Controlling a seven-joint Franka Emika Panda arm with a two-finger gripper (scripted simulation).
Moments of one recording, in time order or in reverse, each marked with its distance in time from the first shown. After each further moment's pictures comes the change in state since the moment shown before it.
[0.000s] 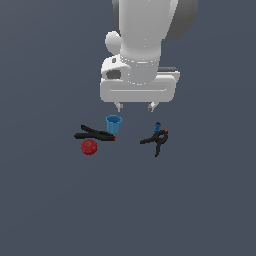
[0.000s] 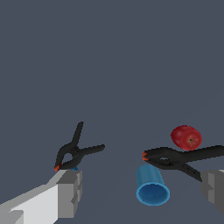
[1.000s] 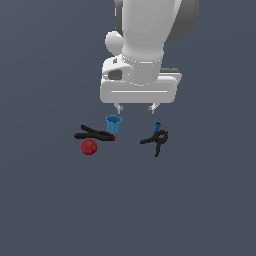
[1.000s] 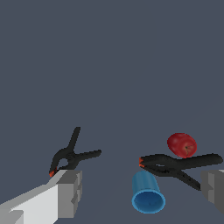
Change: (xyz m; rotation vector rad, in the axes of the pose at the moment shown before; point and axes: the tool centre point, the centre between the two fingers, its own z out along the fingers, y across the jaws) arm 0.010 0.000 -0.001 -0.028 0.028 -0.029
